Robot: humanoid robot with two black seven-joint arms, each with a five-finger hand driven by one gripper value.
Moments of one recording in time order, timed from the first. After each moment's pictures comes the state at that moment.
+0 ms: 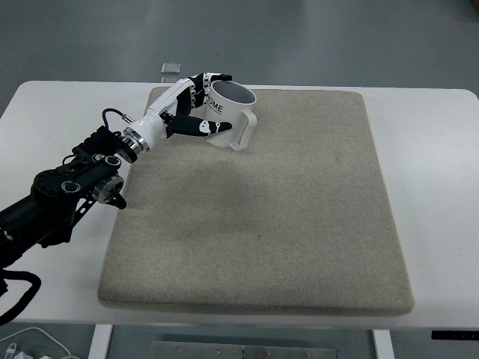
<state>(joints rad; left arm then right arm) -0.84 0.19 -0.55 -0.62 0.75 -0.17 -0.61 0.02 0.00 -0.06 0.15 -0.01 0.00 -0.23</state>
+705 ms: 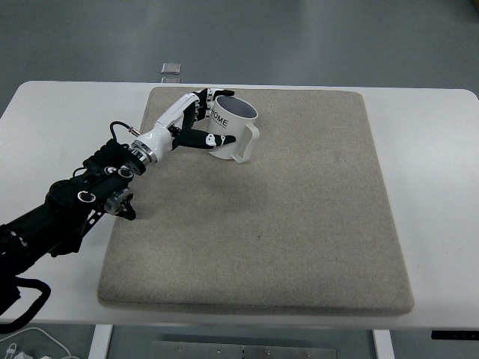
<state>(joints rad) -0.83 0.13 -0.50 -0.56 0.75 -0.10 -0.61 0.02 0.00 -0.06 0.15 -0.01 0.00 -0.23</state>
